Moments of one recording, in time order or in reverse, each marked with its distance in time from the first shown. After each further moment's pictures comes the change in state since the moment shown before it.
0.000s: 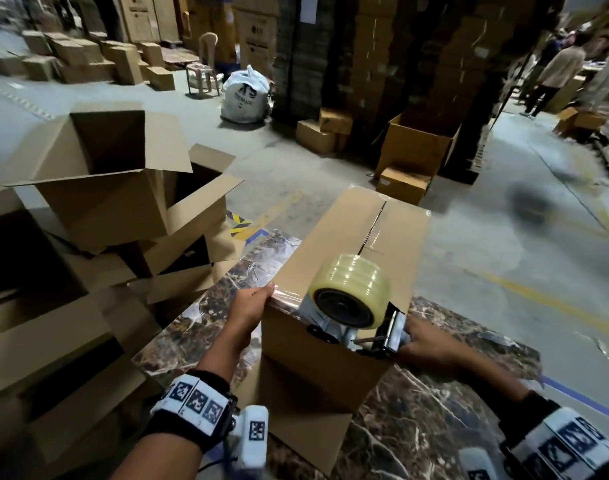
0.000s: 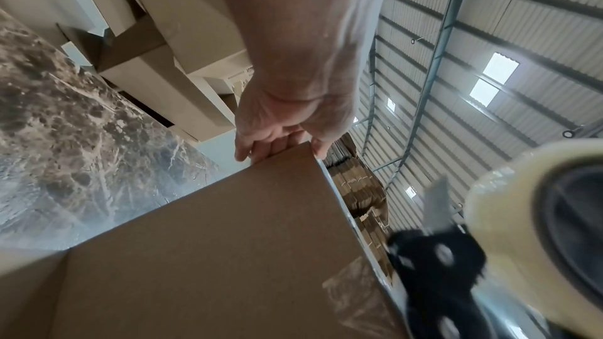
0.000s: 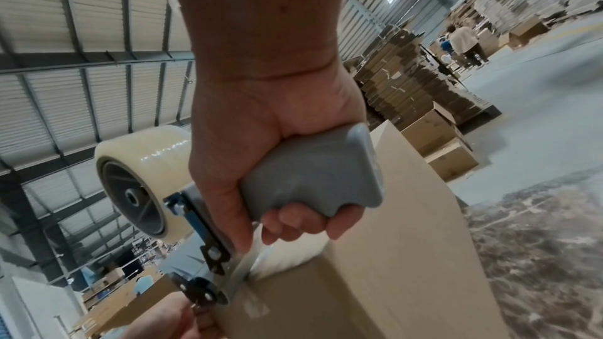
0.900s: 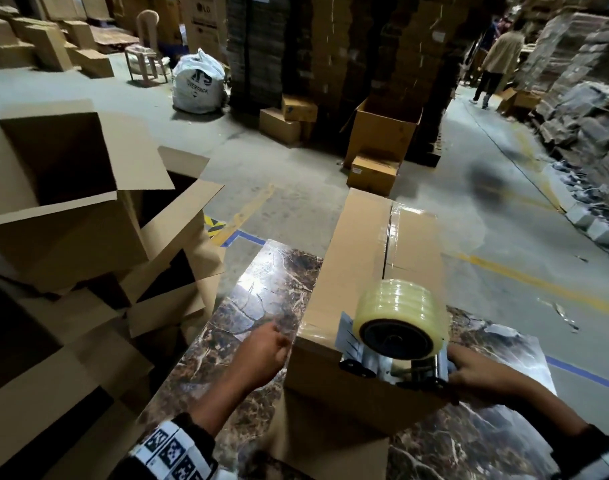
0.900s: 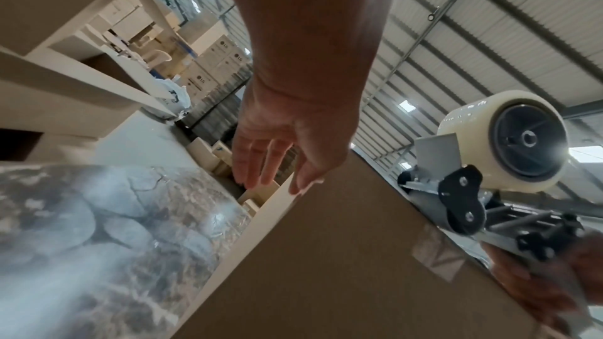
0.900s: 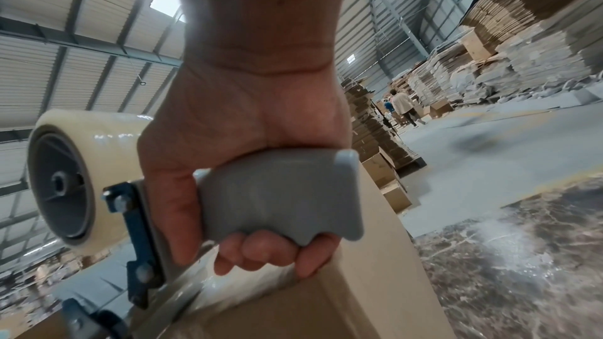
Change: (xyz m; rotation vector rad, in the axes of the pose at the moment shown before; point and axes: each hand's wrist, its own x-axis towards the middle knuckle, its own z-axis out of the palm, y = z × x) left_hand 0.036 0.006 -0.055 0.911 -0.412 0.594; right_hand 0.017 -0.044 0.006 0.083 -0.045 0.076
